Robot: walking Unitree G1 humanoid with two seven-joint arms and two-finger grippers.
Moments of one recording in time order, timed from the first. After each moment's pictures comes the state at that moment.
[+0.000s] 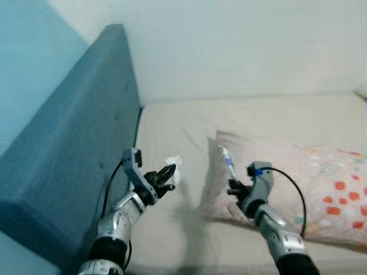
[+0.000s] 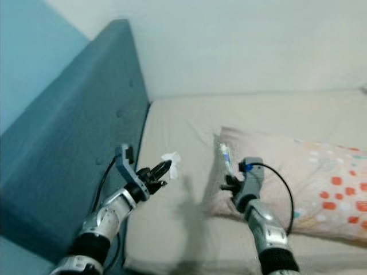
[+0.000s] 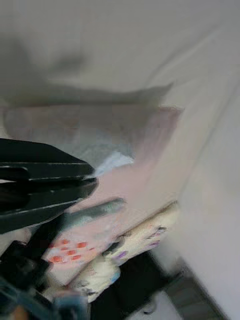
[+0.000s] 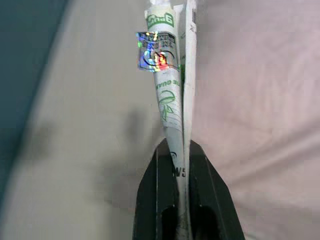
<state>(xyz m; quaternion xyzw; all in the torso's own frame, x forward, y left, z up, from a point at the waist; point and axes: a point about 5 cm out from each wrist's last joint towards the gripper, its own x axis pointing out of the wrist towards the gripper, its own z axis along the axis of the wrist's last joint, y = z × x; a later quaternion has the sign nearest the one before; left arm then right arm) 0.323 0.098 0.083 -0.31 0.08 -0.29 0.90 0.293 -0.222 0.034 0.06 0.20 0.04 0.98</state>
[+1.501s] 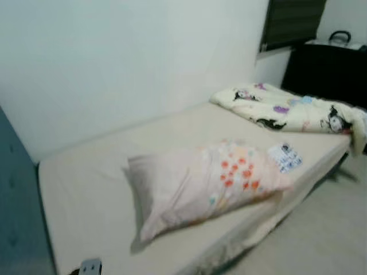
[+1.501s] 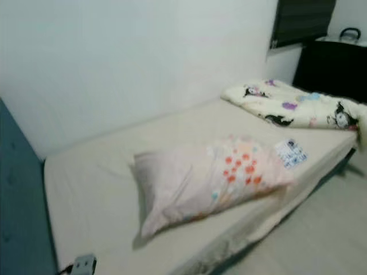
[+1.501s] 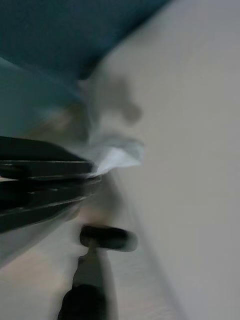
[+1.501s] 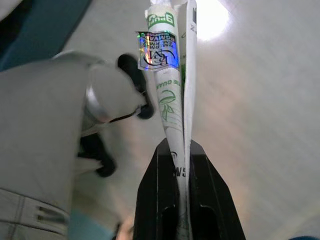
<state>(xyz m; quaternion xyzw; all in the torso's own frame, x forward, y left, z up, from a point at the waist) 0.154 0.202 -0.094 -0.11 0.49 0.02 0.87 0.092 -0.243 -0.106 0.06 0.57 -0.14 0.81</state>
